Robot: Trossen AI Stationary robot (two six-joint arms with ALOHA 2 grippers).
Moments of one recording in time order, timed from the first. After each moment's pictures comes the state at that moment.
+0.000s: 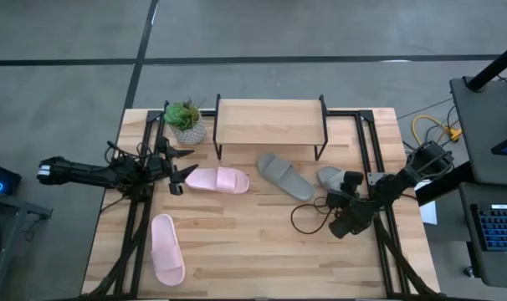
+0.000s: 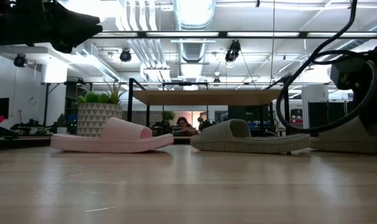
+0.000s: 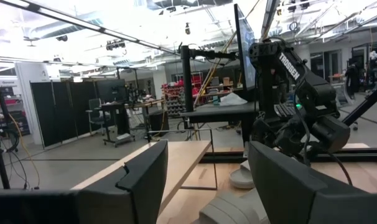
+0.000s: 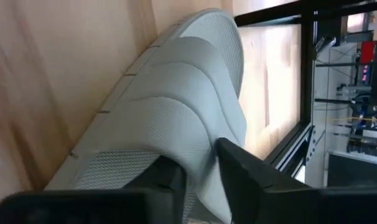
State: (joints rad) left arm -0.08 0.36 0.11 0.46 -0.36 0.22; right arm 0.63 1.55 0.70 -1.19 0.63 0.92
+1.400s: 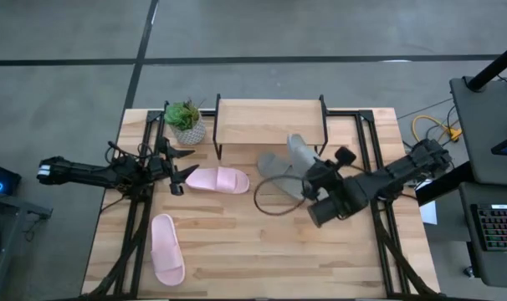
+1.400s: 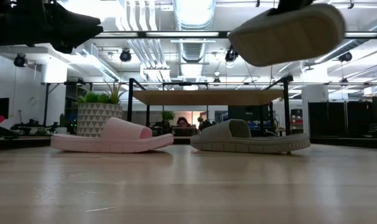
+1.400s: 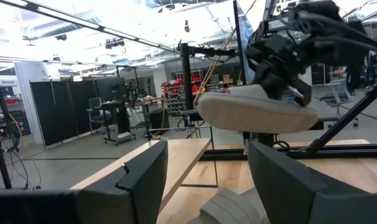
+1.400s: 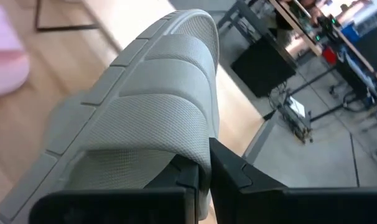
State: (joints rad) left arm -0.08 0.37 0.11 0.46 -0.36 0.23; right arm 0.41 1.55 1.42 -1.50 1.08 1.00
